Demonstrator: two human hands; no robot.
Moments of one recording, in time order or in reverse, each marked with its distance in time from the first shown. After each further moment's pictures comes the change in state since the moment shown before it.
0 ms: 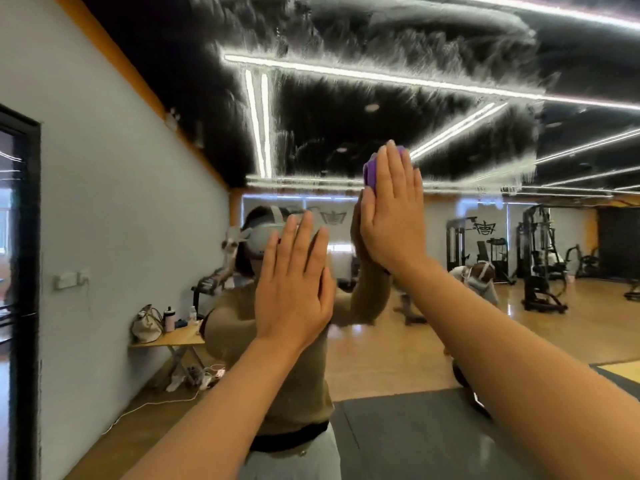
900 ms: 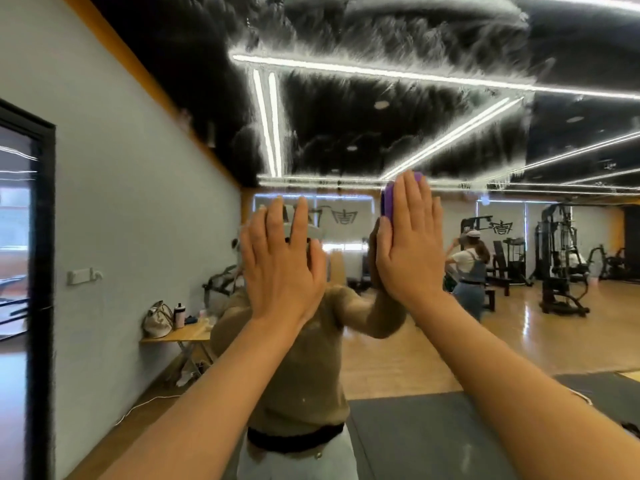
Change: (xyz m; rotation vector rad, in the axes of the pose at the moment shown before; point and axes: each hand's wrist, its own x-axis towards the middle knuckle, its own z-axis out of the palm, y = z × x) left_hand 0.030 0.032 0.002 0.145 0.036 -0.251; right_hand -0.047 0.052 -0.016 0.014 -0.005 -0.006
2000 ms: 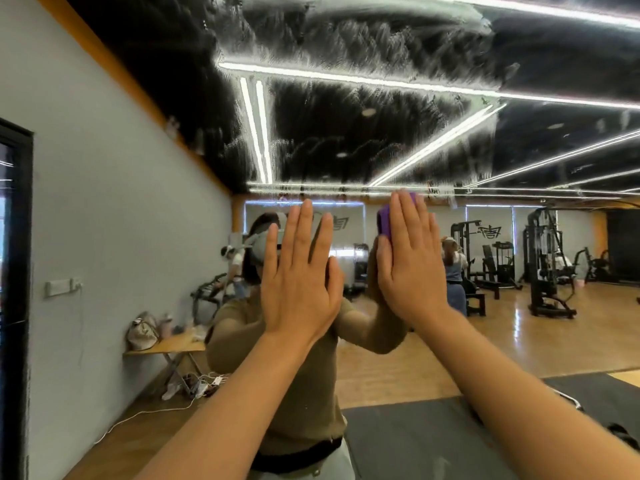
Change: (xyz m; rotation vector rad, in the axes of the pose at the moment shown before) left_hand -0.012 0.055 0.031 -0.076 -0.052 0.173; right_hand -0.014 0.049 -0.013 -0.032 -0.027 -0.030
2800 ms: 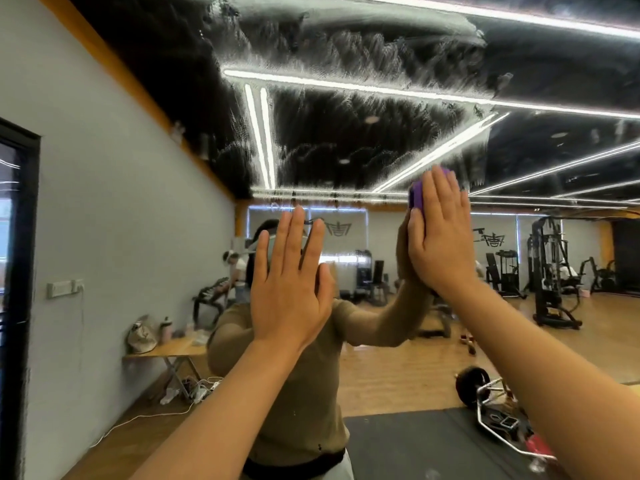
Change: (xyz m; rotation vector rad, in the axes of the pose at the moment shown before) left_hand -0.001 0.002 0.002 0.031 0.037 -0.013; right_hand 0.041 0.058 -0.017 -0.042 0.022 0.052
